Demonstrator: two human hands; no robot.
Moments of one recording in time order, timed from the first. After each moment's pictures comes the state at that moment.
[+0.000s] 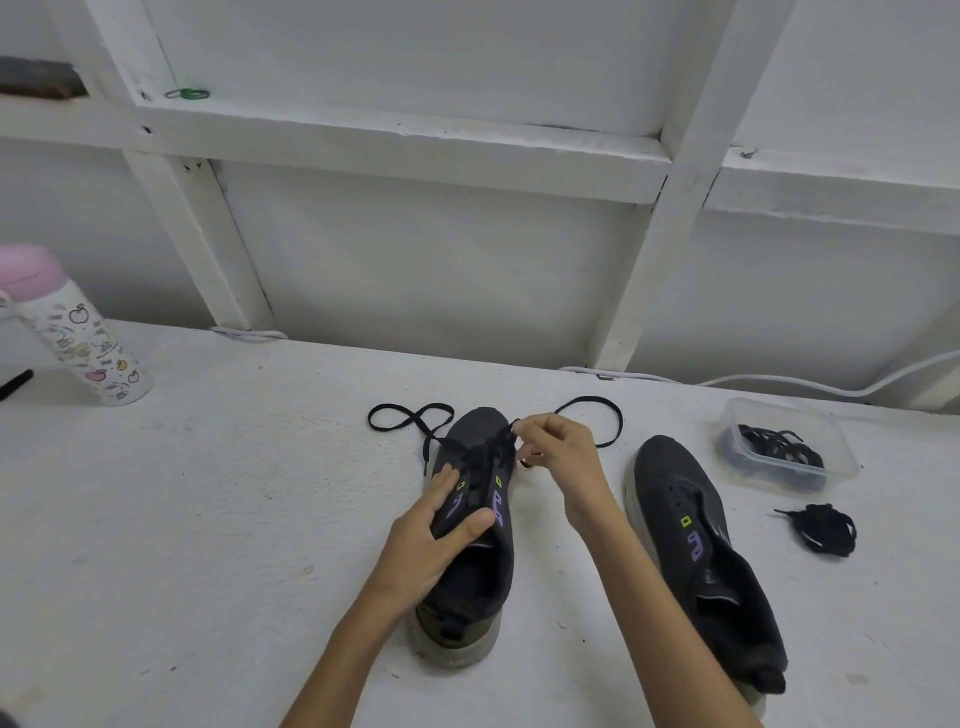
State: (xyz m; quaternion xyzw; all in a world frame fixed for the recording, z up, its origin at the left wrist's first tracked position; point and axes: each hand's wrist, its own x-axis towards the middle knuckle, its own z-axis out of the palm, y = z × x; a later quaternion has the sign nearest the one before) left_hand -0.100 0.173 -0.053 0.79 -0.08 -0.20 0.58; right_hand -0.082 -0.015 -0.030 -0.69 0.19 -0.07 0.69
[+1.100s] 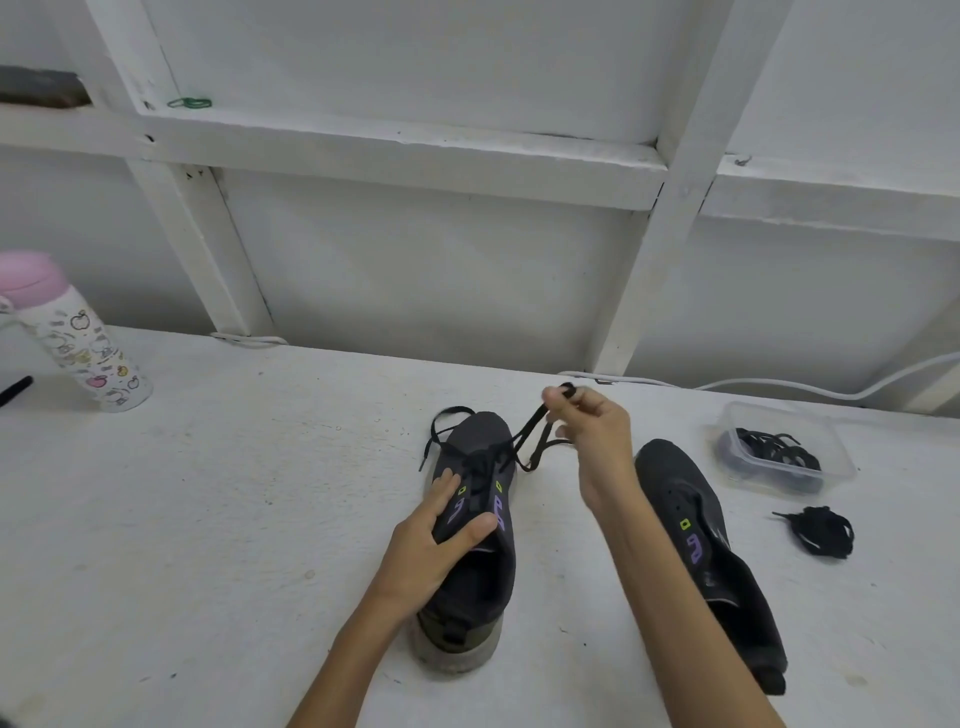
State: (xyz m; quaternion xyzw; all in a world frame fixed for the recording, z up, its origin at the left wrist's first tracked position) left_hand -0.101 0.172 -0.052 0.78 -0.09 -0.20 0.58; right_hand -0.082 -0.025 0.008 -0.62 0.22 -0.17 0.74
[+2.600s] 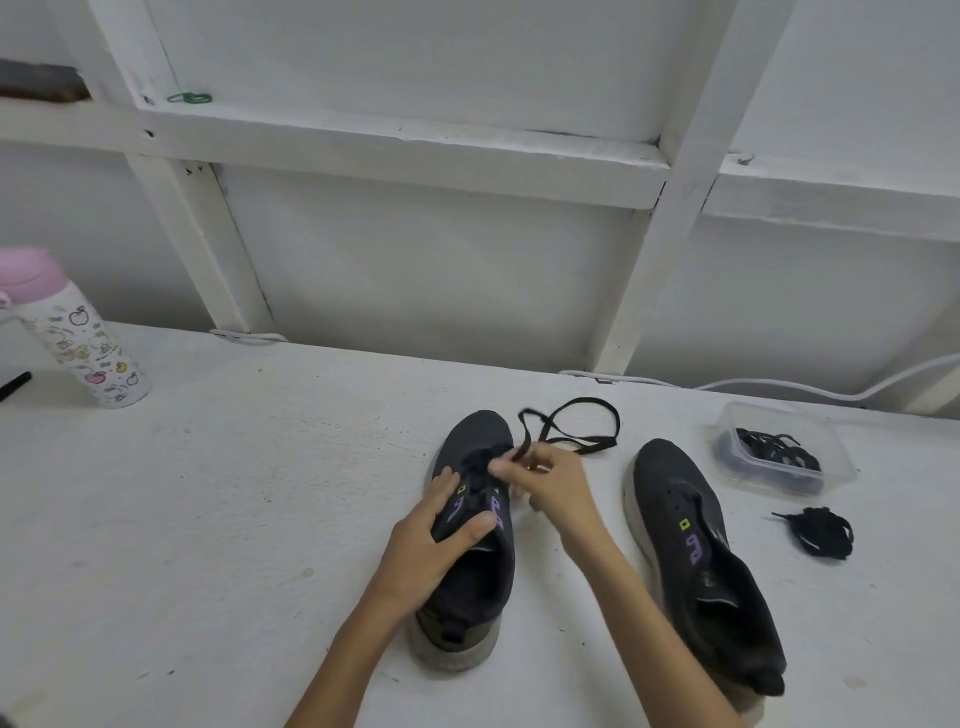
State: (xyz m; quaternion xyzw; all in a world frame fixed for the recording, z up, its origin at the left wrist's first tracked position) left_hand -0.101 0.172 -0.052 0.79 -0.09 -0.20 0.58; right_hand -0.101 -0.003 -0.033 -0.72 0.18 -0.04 0.67
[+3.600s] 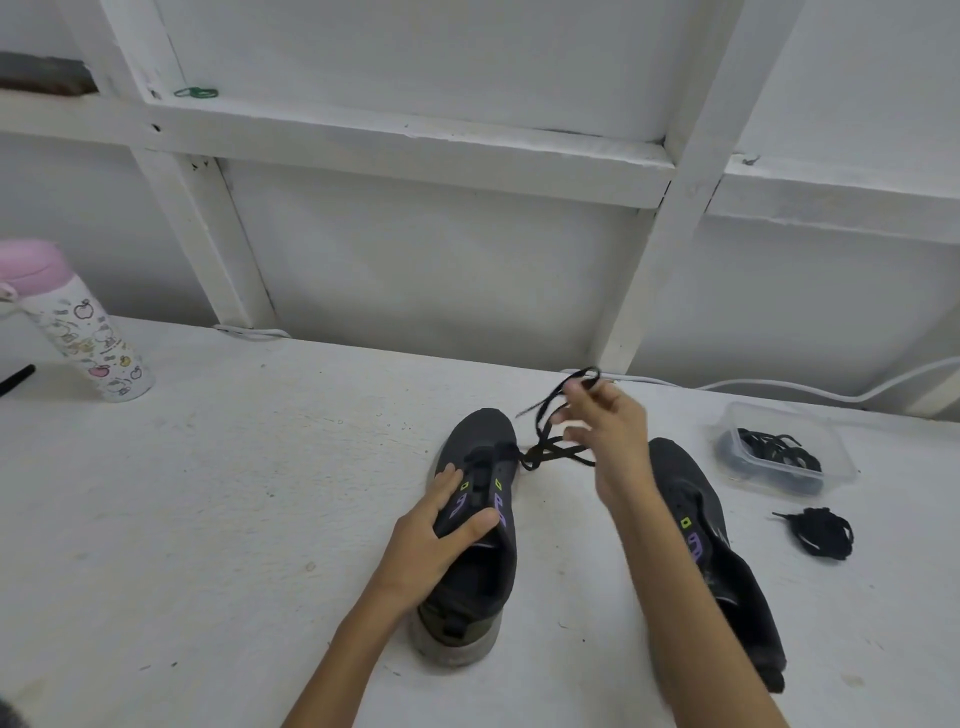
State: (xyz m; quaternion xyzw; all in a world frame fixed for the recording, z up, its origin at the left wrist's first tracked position) left_hand -0.101 0.173 -0.051 0.78 -0.08 -0.21 0.58; right_hand -0.086 -0.034 0.011 -0.62 0.20 -0.18 0.73
